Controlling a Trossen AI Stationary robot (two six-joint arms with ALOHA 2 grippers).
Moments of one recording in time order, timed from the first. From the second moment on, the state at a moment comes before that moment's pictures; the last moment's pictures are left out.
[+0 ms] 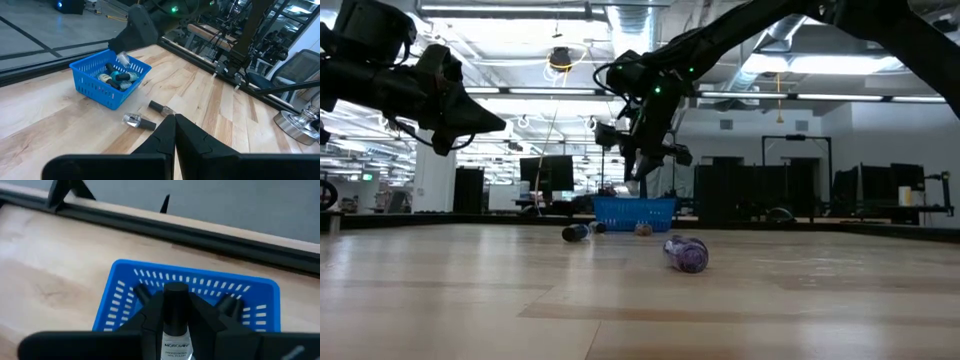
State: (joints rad) left arm 0.45 0.28 0.07 0.01 0.08 -0.36; right arm -0.35 2.21 1.81 -0.54 0.43 0.80
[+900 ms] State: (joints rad) left arm 0.45 0.28 0.07 0.01 0.08 -0.36; right arm -0.32 2.21 1.81 -0.59 0.48 0.86
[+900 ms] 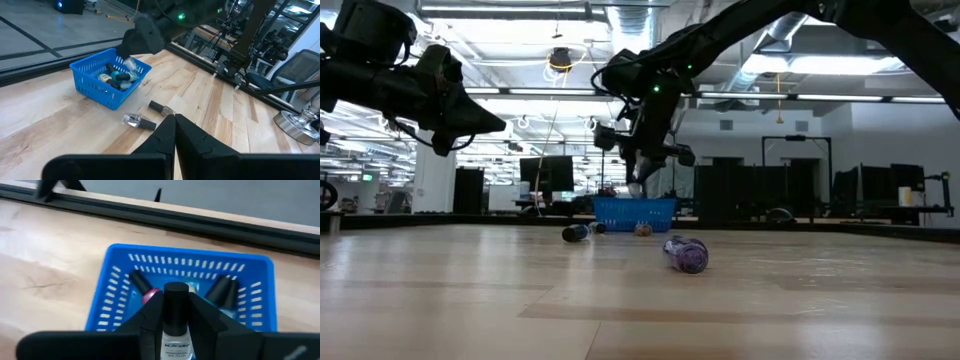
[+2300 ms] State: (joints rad) left arm 0.45 0.28 0.07 0.01 0.08 -0.35; right arm -0.28 2.28 1.83 -0.57 0.53 0.85
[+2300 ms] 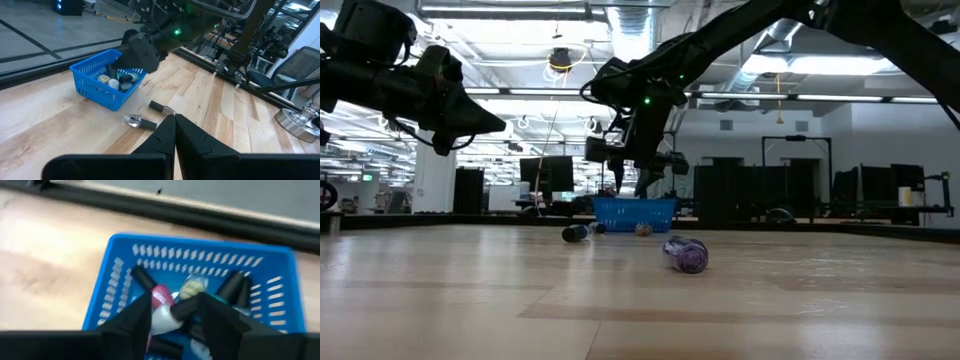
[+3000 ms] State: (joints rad) left arm 0.45 0.28 0.07 0.01 0.08 -0.35; right arm -0.16 2.23 2.01 -1.08 0.33 0.88
